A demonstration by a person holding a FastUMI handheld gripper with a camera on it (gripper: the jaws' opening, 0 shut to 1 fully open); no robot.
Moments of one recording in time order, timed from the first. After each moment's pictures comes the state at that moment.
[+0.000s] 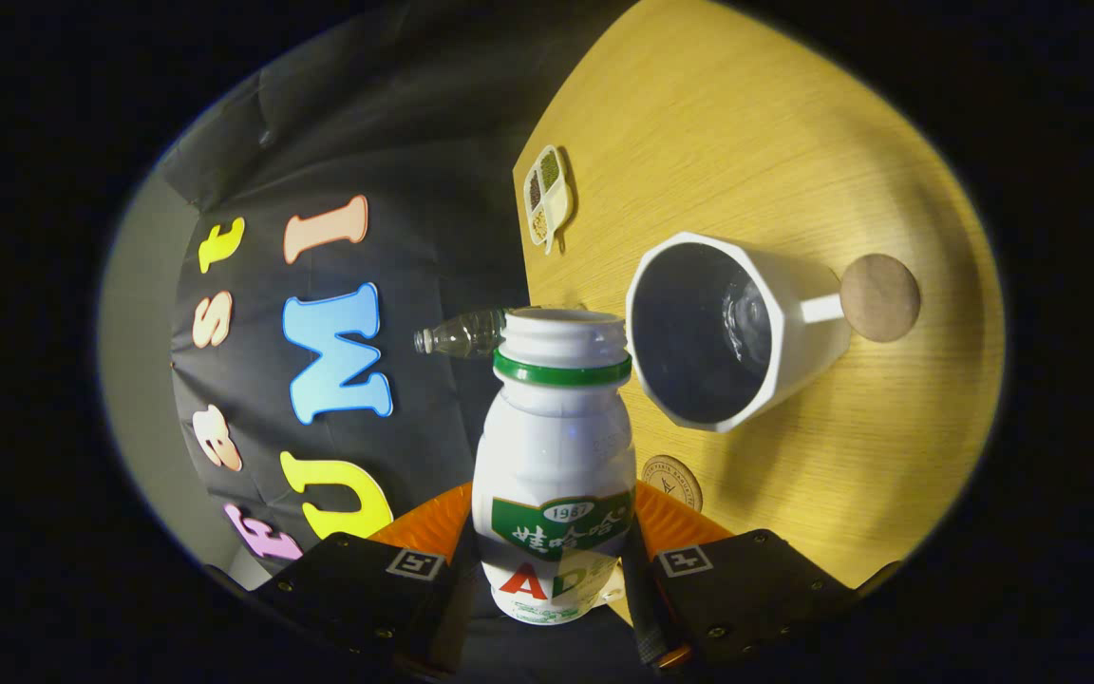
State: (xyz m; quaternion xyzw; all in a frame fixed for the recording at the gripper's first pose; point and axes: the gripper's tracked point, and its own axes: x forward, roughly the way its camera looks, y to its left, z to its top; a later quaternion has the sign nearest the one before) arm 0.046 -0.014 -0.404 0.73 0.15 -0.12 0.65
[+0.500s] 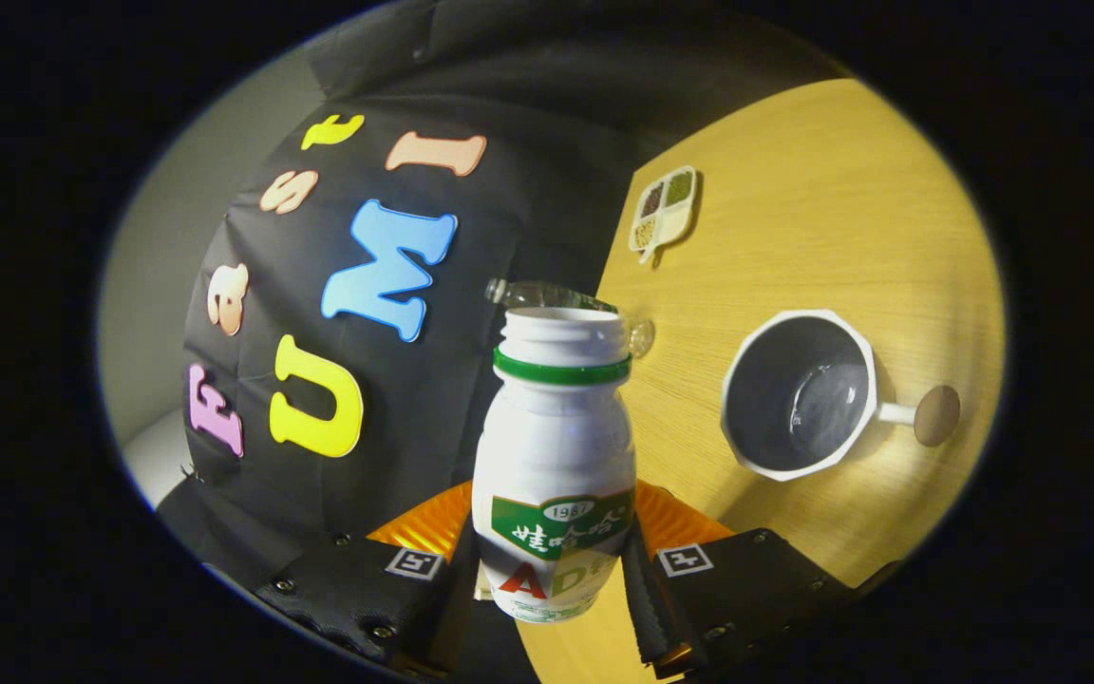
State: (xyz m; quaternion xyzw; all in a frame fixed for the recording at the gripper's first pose) arm 0.052 -0.009 -0.381 0.57 0.13 -0.06 0.81
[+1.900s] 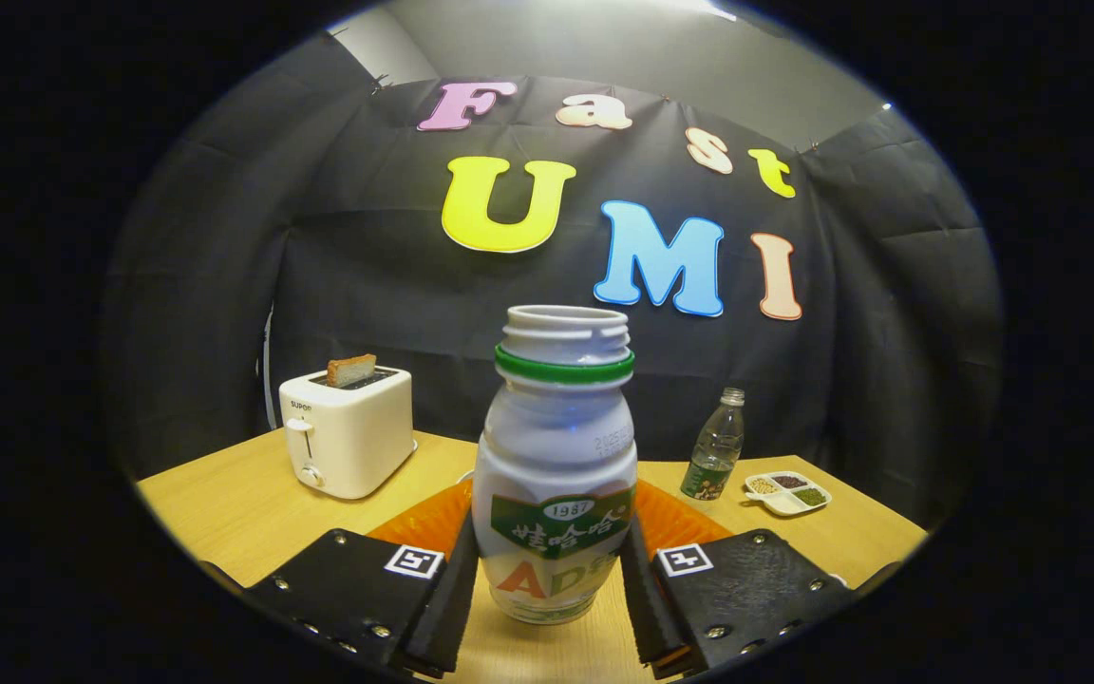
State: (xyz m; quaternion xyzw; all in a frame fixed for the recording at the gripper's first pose) arm 0.090 0.093 -0.367 -0.06 0.07 0.01 1.00
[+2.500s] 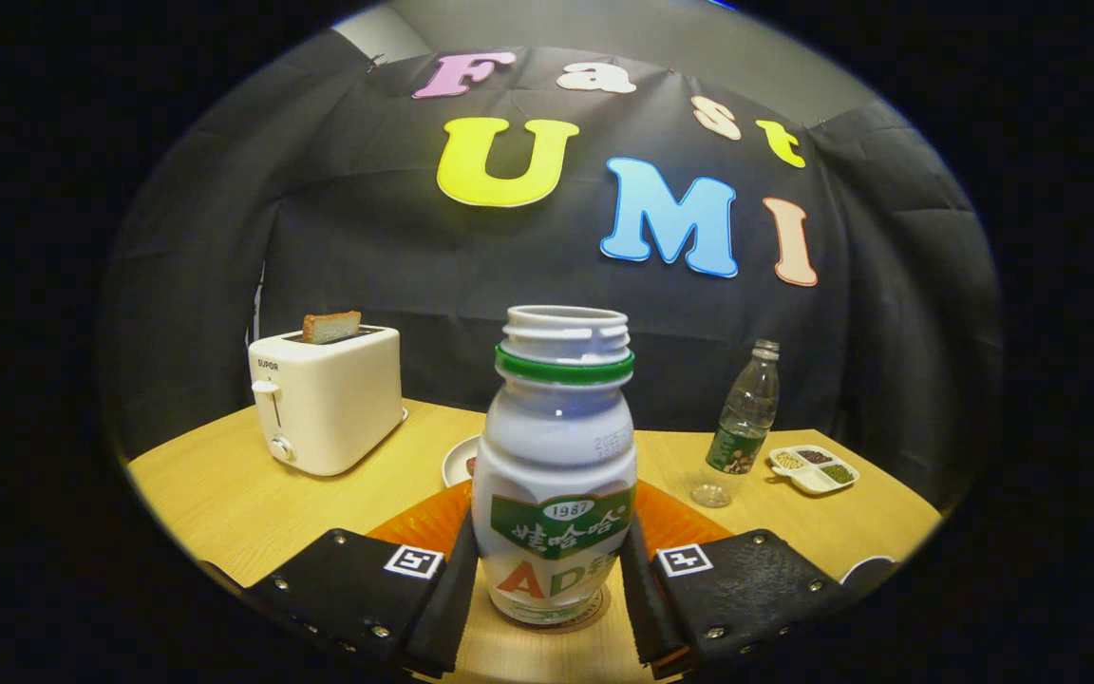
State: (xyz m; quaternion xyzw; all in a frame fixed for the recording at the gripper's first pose) arm 0.128 0.093 -0.421 -0.02 0.11 0.02 0.99
